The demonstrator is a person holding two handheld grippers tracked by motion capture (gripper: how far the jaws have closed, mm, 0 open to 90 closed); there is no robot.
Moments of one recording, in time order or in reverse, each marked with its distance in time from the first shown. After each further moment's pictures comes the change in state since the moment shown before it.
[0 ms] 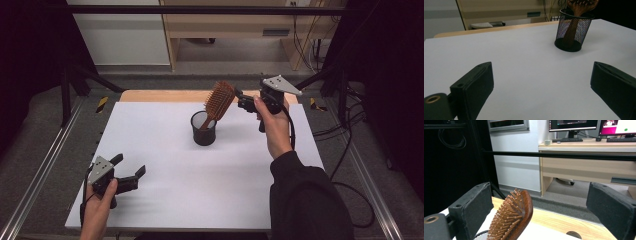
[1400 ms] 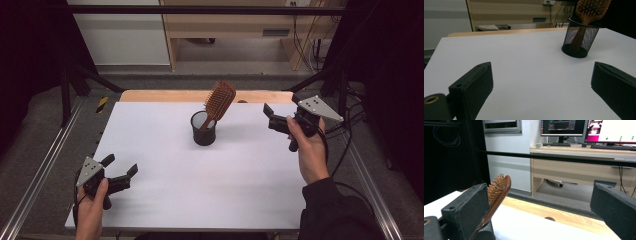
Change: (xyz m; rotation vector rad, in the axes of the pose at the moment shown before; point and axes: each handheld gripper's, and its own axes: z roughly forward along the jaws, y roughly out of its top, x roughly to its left) left arm 0.014 -0.001 -0.014 -0.043 0.036 -0.057; right arm -0.034 -0.013 -0.090 -0.029 -0.048 -0.044
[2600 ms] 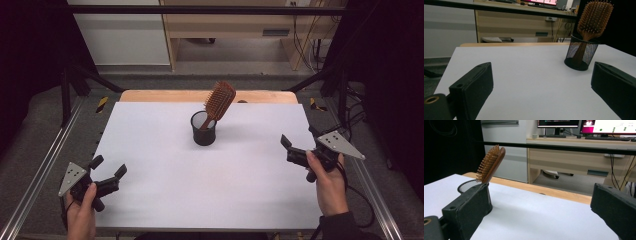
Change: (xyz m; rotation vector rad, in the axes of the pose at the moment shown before) left arm 0.013 -0.002 -0.024 -0.118 0.009 -0.041; right arm -0.017 -0.055 -0.068 0.042 -0.019 -0.006
